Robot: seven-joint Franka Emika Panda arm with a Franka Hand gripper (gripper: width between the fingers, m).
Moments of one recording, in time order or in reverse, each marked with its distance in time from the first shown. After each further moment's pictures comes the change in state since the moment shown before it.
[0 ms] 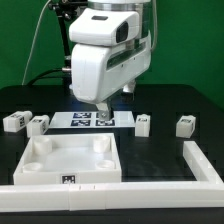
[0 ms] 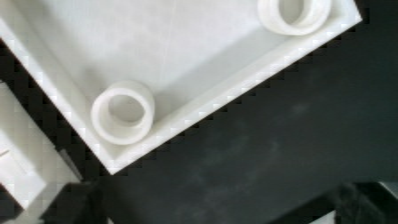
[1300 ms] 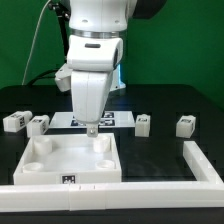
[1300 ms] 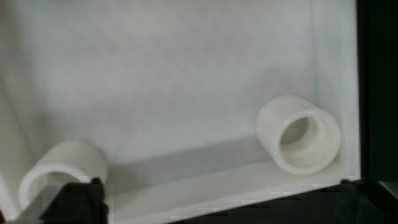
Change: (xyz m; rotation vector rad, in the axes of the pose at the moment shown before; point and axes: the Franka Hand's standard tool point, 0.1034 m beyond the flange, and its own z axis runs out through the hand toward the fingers) arm -0.046 -0.008 0.041 -0.013 -0.030 -0.395
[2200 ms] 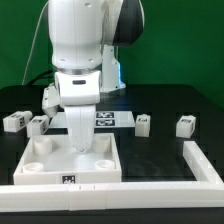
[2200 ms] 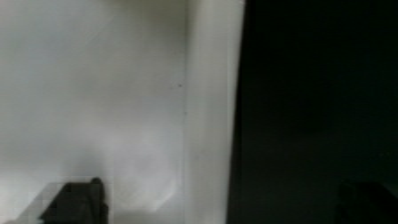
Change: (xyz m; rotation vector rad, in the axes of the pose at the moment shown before) arm -0.035 -0.062 0.066 0.080 0.031 -0.193
